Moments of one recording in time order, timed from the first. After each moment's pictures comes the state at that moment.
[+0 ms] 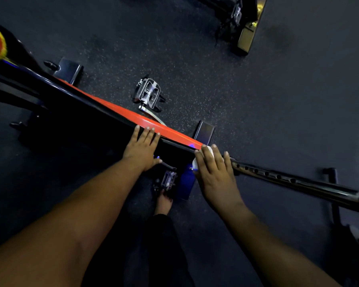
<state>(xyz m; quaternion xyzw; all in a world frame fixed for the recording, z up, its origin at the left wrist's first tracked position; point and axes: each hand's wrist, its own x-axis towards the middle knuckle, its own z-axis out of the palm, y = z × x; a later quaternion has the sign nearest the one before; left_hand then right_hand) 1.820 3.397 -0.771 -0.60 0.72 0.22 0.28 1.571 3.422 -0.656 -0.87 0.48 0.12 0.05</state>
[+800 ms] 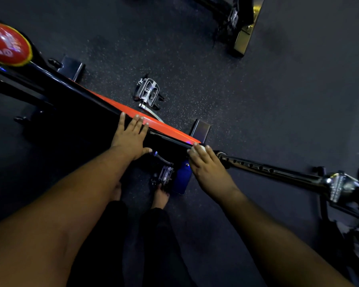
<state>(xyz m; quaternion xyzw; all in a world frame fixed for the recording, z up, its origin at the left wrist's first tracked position) 1.851 3.391 -0.717 -0.61 0.71 0.16 0.31 1.565 3.407 -0.632 -0.94 0.30 0.18 0.03</state>
